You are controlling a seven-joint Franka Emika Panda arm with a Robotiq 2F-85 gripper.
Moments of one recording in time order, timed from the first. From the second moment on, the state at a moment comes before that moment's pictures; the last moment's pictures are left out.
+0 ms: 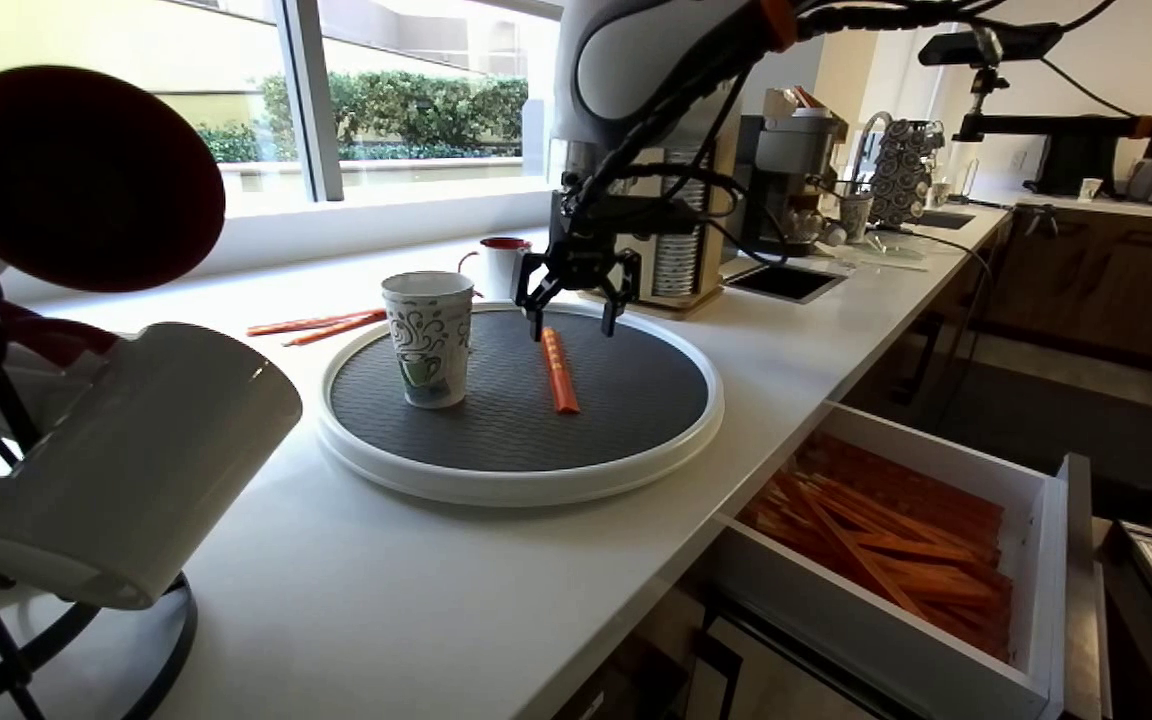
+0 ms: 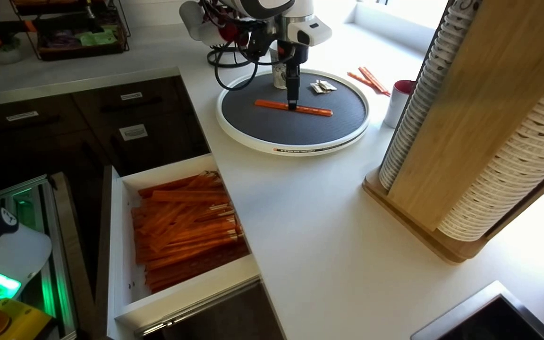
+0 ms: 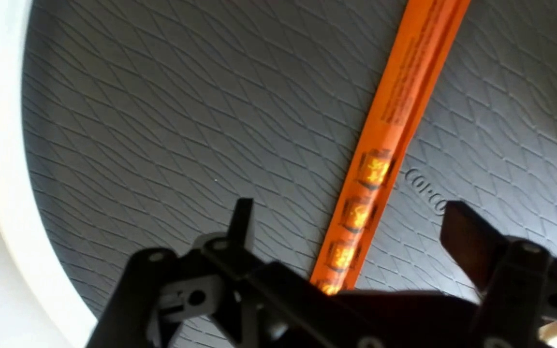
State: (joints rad) arm -0.03 0.50 -0.06 -1.65 0.04 2.24 0.59
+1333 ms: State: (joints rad) arm -0.02 0.63 -0.09 -1.51 0.06 2.23 0.58
